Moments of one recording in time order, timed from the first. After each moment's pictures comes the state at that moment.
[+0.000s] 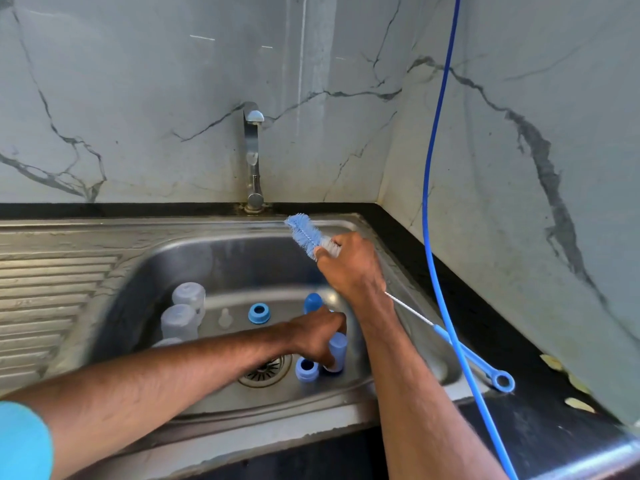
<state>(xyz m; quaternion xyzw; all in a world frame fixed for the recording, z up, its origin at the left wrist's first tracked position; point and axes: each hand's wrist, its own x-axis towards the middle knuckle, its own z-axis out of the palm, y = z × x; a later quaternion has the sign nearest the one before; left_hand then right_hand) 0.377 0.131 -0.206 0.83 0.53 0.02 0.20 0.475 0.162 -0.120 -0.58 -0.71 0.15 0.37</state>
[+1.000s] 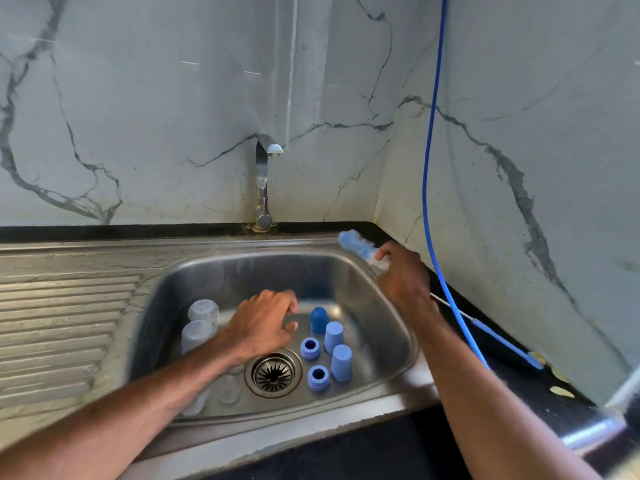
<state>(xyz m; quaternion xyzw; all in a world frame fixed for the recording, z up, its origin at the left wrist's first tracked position) 0.286 0.080 -0.168 0.76 0.62 0.21 0.00 0.539 0.158 -0.103 -0.63 -0.70 0.06 0.33</state>
